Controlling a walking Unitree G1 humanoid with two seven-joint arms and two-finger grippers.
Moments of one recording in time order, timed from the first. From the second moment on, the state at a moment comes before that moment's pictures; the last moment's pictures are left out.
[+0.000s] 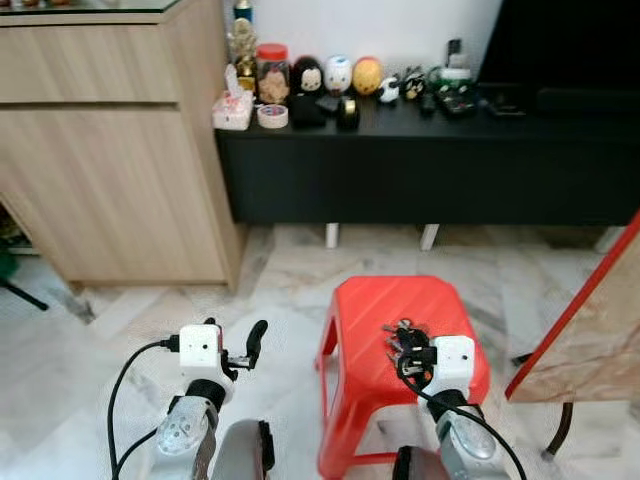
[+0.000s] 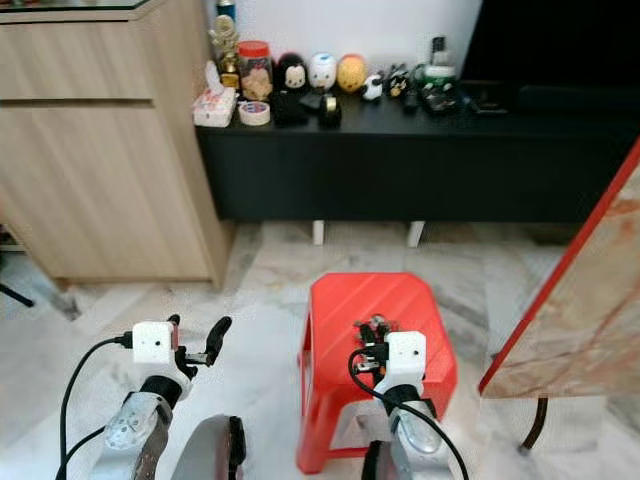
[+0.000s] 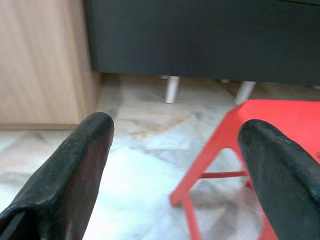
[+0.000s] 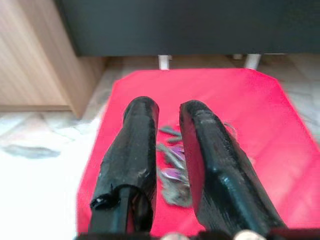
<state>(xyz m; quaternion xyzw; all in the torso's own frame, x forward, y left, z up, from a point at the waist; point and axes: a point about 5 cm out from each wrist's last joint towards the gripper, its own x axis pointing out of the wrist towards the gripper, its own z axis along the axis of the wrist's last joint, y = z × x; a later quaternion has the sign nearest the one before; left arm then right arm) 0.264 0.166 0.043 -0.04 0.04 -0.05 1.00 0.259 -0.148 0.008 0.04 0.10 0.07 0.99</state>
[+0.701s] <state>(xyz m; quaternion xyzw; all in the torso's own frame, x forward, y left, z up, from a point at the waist) 0.265 0.159 0.045 -0.04 0.04 -0.06 1.00 0.255 -0.150 0.004 0.04 0.11 0.07 0.99</state>
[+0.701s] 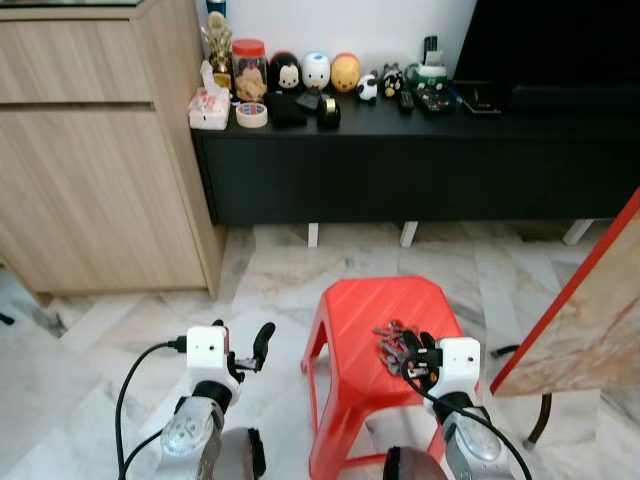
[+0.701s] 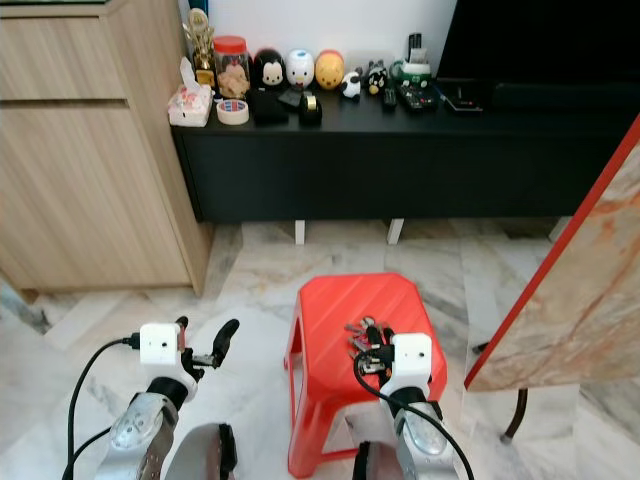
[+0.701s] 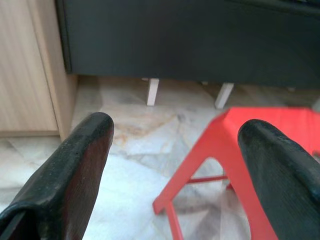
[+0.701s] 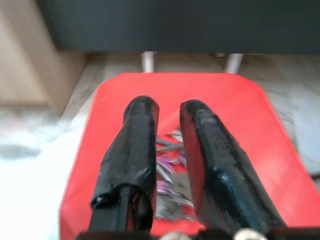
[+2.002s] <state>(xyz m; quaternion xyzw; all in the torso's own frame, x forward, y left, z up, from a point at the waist) 0.263 0.165 0.045 -0.04 0.04 -0.06 1.00 0.243 -0.197 -0.006 -0.15 0.24 0.19 0.94</state>
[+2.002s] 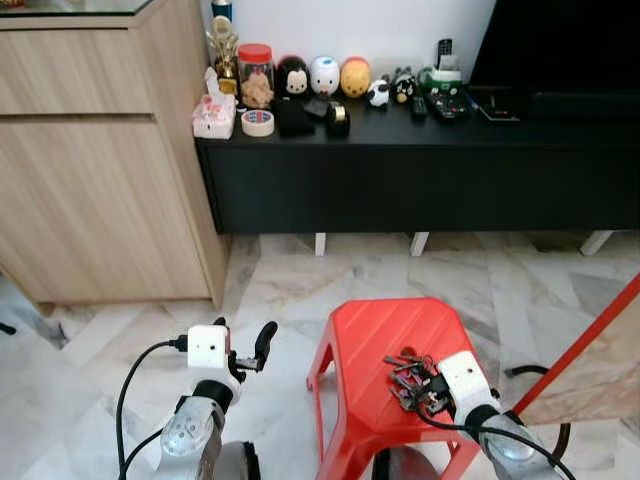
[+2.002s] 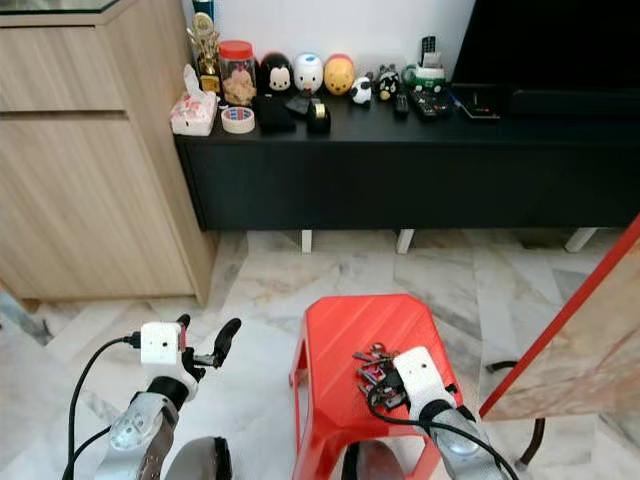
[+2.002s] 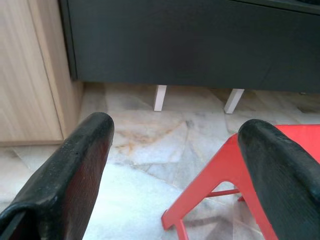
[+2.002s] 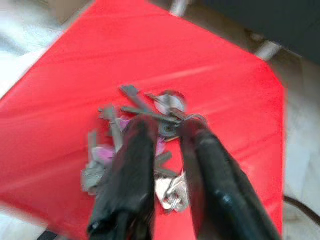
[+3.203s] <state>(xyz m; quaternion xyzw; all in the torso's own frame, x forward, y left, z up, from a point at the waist) 0.264 0.170 0.044 -0.03 0.04 -0.06 1.00 0.241 -0.207 0.012 -0.23 0.39 0.33 0.83</state>
